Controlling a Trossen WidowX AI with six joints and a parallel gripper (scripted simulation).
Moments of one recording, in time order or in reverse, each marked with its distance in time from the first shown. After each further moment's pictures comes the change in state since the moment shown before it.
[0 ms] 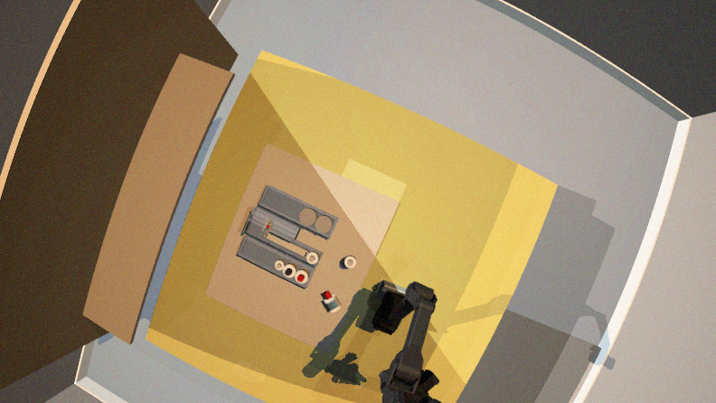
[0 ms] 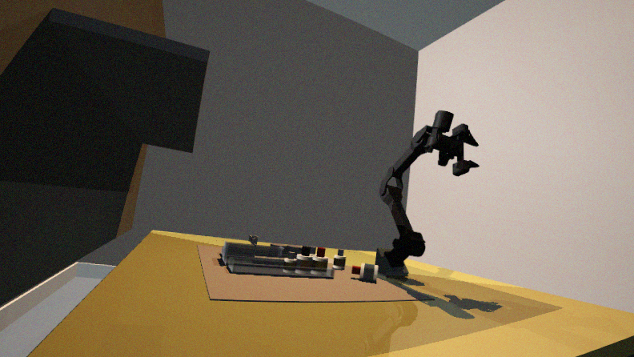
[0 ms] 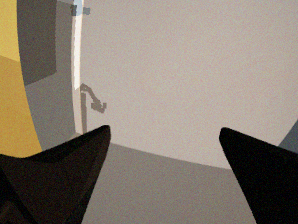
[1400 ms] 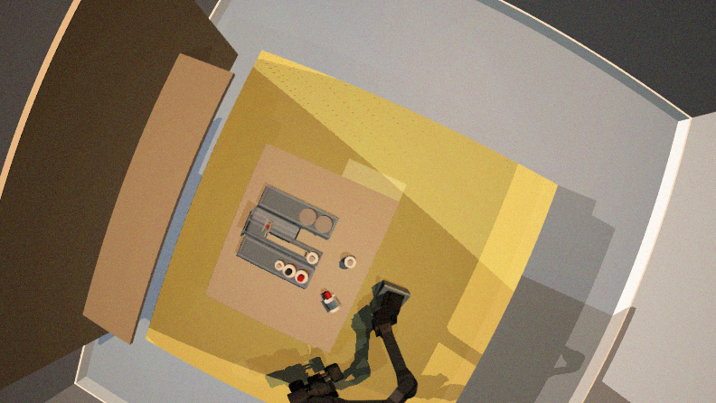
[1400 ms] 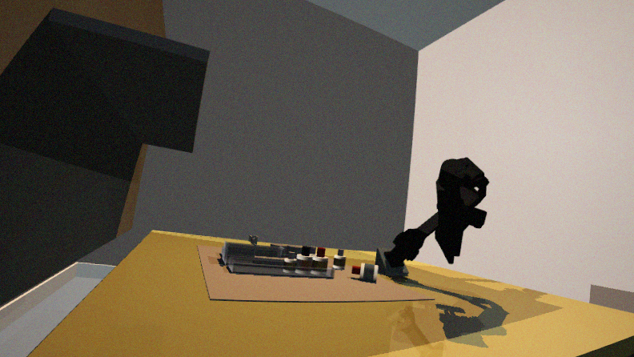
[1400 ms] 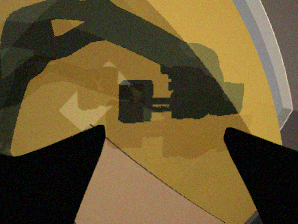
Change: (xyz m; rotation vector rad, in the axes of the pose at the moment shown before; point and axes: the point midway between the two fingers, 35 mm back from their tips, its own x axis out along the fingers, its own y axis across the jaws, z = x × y) arm -0.238 0.388 -0.186 1.553 1.607 0.760
